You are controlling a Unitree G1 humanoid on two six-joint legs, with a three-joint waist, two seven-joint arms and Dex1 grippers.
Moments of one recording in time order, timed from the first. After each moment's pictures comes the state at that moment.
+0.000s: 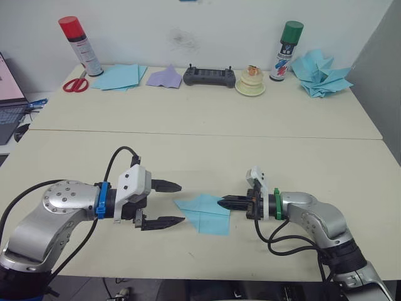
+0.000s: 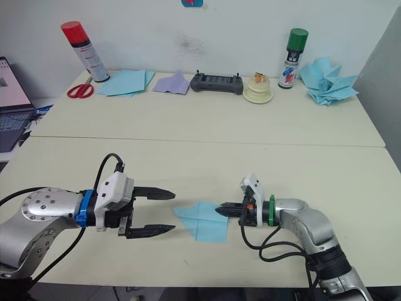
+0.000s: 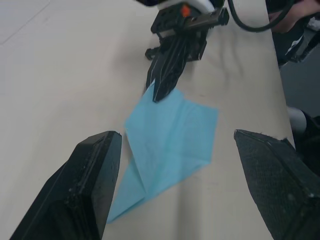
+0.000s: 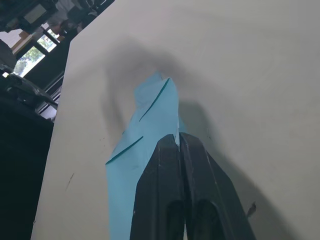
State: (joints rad) left arm -0.08 0.94 0.11 -0.47 -0.62 0.51 -1.15; right arm -0.30 -0.40 0.22 -0.16 0.51 0.76 0.91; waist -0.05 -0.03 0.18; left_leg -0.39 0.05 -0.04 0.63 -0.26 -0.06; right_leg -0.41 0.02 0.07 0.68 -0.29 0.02
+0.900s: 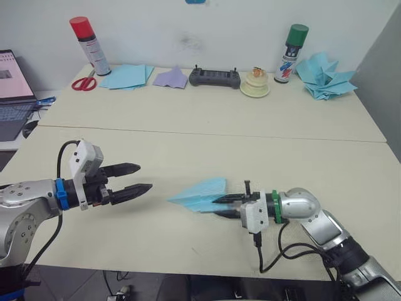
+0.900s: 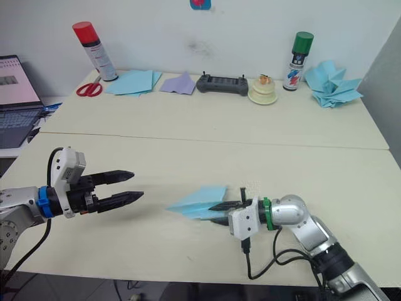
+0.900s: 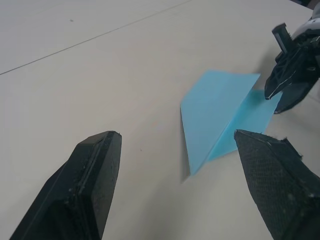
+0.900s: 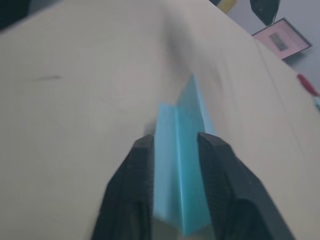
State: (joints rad) left arm -0.04 0.94 0.34 -0.28 -0.70 0.66 -1.06; right arm -0.27 -0.57 0.42 -0.11 0.03 -0.34 1.03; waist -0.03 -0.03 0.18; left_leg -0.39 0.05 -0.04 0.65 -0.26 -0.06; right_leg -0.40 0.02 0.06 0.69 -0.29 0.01
